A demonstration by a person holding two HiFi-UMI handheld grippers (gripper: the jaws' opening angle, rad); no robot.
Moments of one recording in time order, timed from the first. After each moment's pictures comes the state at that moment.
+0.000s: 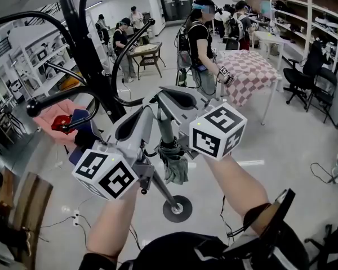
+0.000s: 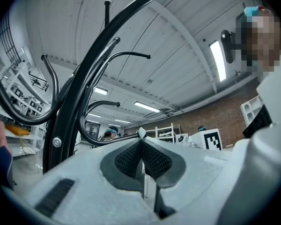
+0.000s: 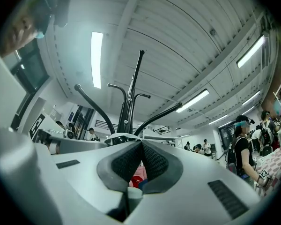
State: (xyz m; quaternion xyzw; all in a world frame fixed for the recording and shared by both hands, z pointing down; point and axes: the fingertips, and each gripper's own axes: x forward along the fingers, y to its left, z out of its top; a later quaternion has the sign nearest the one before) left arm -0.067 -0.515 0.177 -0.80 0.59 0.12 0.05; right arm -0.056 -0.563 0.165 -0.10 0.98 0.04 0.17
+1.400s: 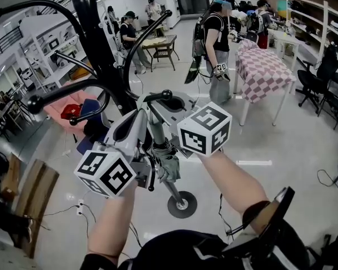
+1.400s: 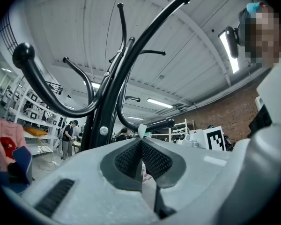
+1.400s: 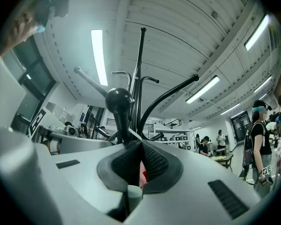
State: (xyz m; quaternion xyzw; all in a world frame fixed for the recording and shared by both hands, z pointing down) left arm -0.122 -0.517 0.204 -0.75 0.65 0.10 0.03; right arm -0.123 -0.558 0.195 -0.02 0.99 0.03 0.14
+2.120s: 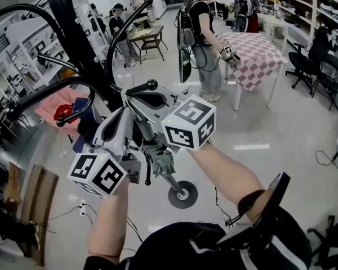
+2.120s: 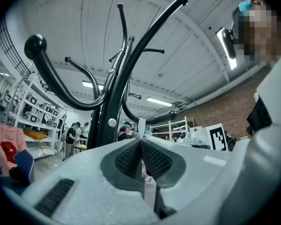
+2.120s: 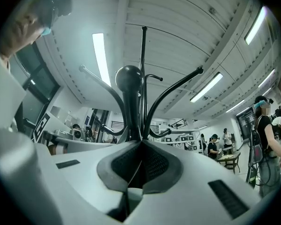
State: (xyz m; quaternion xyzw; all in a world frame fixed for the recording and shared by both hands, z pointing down) left arm -0.143 -0.510 0.211 -0.75 0.66 0.09 0.04; right arm -0.146 -0.537 0.200 0.01 0.99 0.02 0.15
